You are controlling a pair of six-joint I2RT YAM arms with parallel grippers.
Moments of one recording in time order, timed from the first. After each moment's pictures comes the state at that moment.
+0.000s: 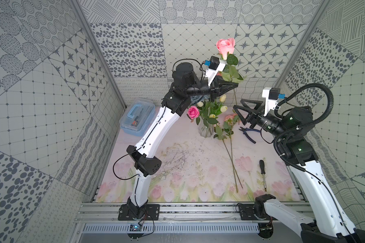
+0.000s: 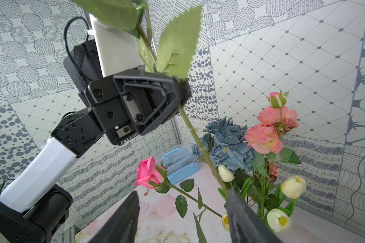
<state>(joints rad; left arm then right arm) -0.70 2.08 2.59 -0.28 0.97 -0.10 0.24 1.01 1.30 -0.14 -0.61 0.29</state>
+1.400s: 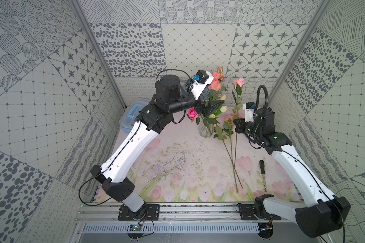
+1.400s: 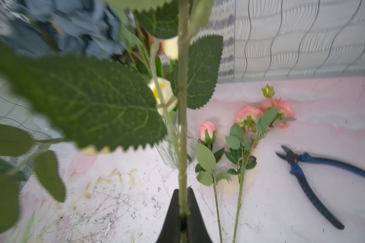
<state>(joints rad) -0.72 1.57 1.99 -0.43 0.39 0.20 0.23 1.22 1.14 -0.46 -0.15 0.24</state>
